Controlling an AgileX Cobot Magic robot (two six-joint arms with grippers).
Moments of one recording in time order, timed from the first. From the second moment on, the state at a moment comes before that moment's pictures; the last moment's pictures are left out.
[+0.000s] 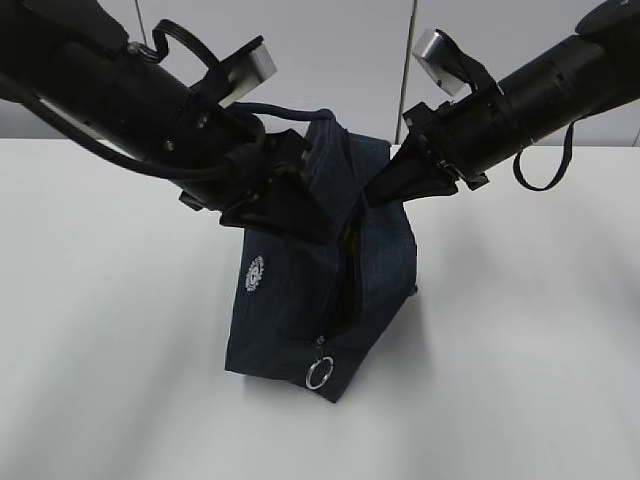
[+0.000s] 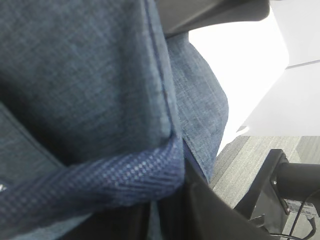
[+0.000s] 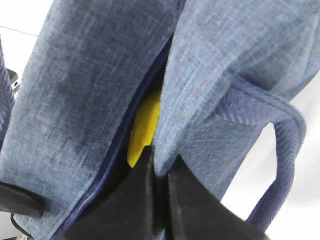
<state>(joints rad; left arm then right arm) -0.50 1.79 -1.30 -0.92 0.89 0.47 0.09 1.98 -1.49 1.01 1.19 -0.74</state>
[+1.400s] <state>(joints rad) -0.40 1.52 -1.30 -0.46 0.83 0.37 0.09 1.74 -1.72 0.93 0.98 -0.75</state>
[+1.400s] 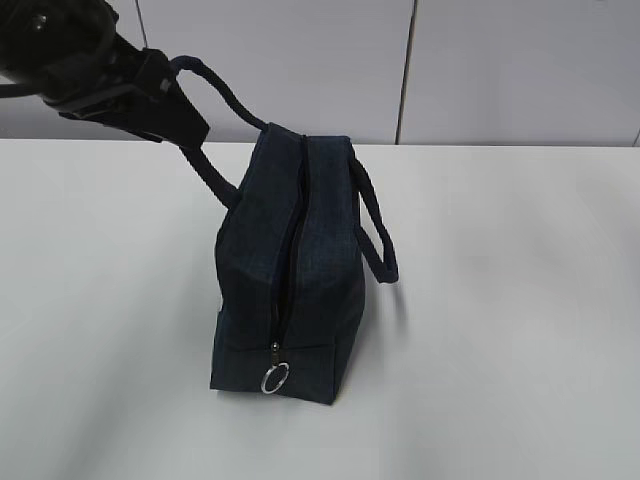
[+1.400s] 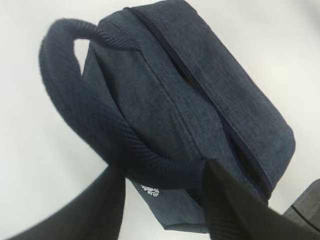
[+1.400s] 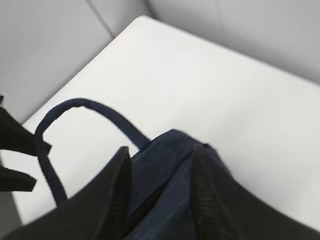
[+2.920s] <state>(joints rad) -0.40 1.08 -1.04 -0.42 0.66 0.37 0.09 0.83 -1.03 0.75 0.86 -0.66</state>
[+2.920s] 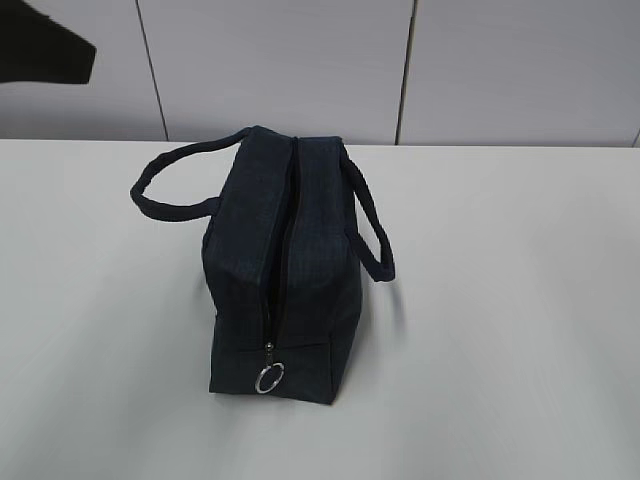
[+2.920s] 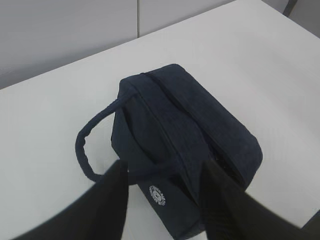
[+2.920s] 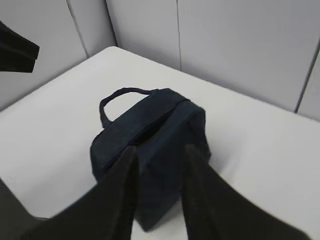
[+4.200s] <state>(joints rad) -0.40 0.97 -0.93 -0.40 0.72 0.37 0.33 0.88 -0.76 0.54 0.70 -0.77</state>
